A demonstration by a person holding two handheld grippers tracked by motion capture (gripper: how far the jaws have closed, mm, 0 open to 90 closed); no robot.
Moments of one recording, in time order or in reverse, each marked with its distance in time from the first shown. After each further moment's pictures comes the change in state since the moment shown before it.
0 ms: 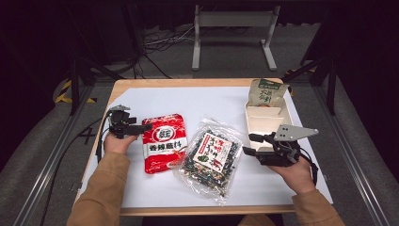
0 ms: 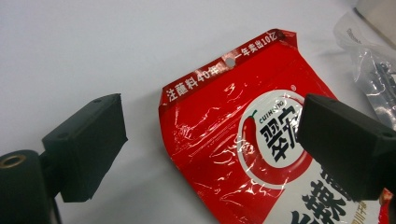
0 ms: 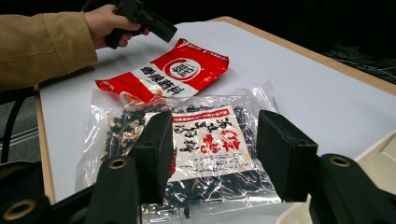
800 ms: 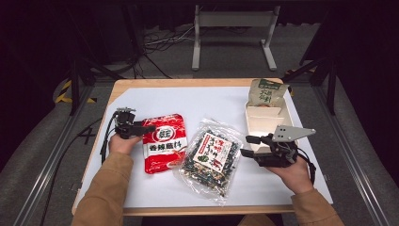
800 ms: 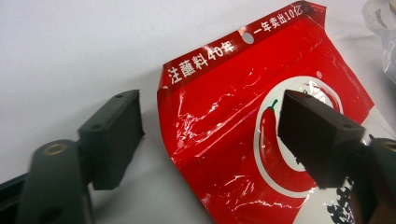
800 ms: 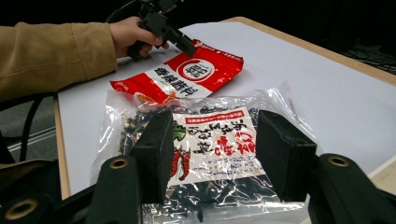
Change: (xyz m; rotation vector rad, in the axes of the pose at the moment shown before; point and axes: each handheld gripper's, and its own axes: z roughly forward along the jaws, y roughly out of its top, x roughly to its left) left arm 0.003 -0.004 0.022 0.070 -0.004 -0.047; right arm 0.001 -0.001 0.005 -0.011 0.058 0.009
